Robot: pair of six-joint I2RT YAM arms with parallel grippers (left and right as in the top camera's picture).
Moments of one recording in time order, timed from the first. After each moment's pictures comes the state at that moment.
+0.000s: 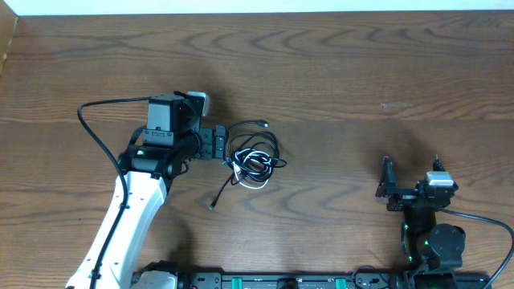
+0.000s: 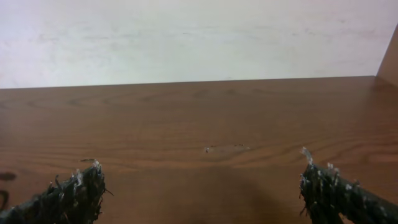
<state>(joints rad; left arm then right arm) -0.14 1.27 0.89 -0.56 0.21 -0.06 0.05 0.01 0.01 -0.07 0.06 0.06</state>
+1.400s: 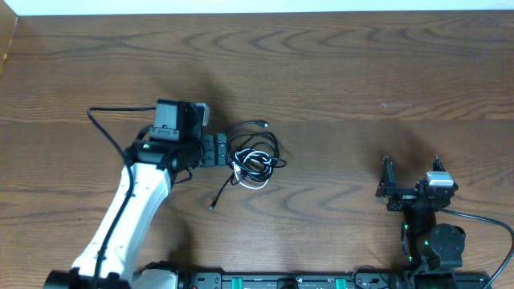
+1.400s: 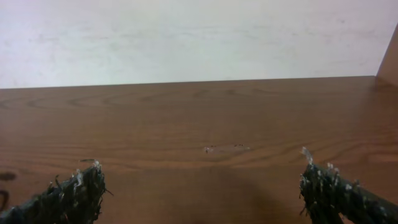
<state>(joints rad) -0.15 1.34 0.90 -0.68 0.21 -0.19 0.05 0.01 0.01 -0.07 0.06 0.06</state>
